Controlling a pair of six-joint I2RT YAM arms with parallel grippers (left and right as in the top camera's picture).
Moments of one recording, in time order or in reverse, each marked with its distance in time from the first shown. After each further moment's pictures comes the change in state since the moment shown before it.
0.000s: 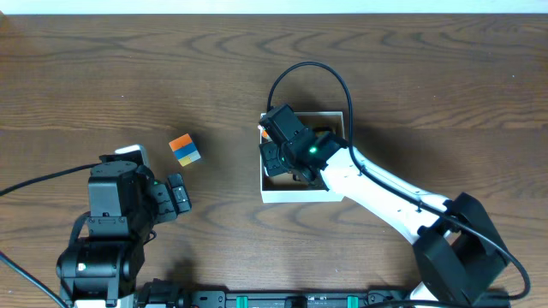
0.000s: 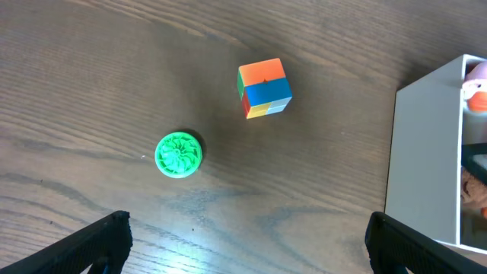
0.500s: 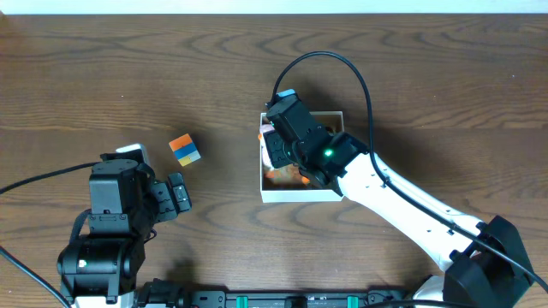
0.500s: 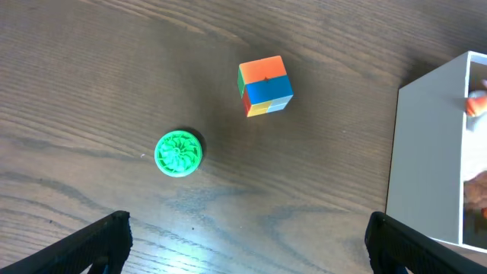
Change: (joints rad) left arm 0.000 0.008 0.000 0.001 0.000 0.000; right arm 0.000 -0.116 0.011 0.006 0.084 -0.064
